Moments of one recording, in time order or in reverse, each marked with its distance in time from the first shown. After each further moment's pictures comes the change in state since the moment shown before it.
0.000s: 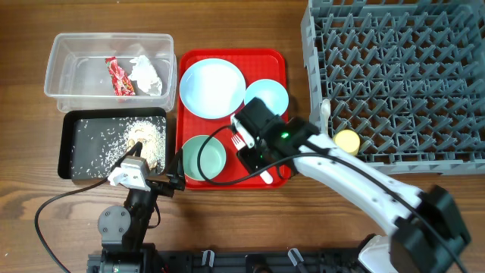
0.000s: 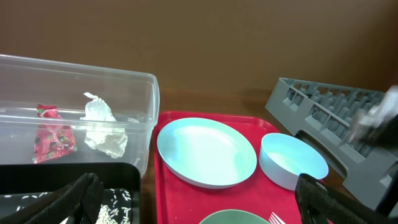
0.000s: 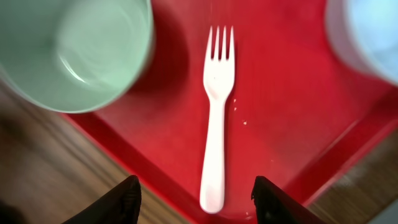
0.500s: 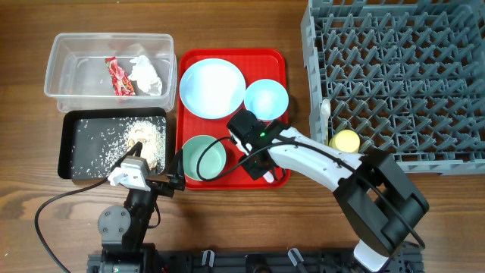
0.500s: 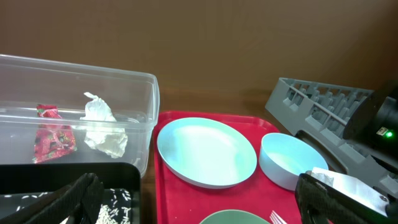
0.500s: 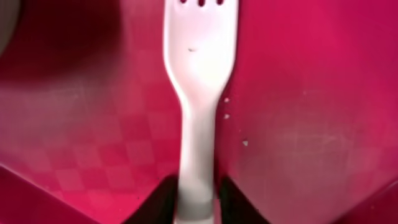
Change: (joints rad) left arm 0.000 0.000 0.000 0.000 0.000 0.000; right arm 0.000 0.229 -0.031 0.076 0.068 -0.018
